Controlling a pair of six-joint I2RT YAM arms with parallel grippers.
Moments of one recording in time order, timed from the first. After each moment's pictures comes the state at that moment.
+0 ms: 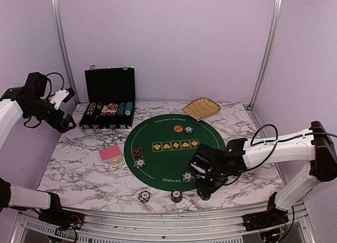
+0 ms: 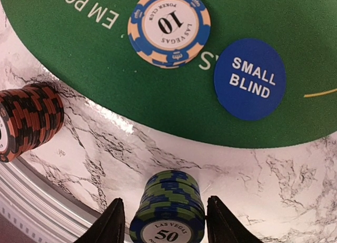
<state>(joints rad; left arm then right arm) 0.01 1.16 1.29 -1.08 0.18 0.52 1.09 1.51 0.92 -0.78 0.04 0.47</state>
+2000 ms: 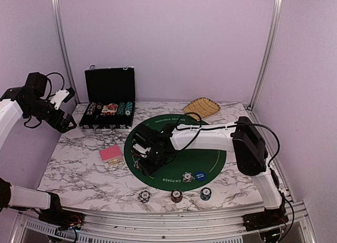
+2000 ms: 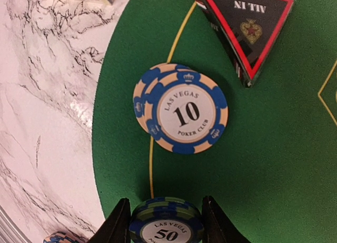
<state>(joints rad) 0.01 1.16 1.29 -1.08 0.20 0.52 1.08 2.29 1.87 -0.78 -0.02 0.26</state>
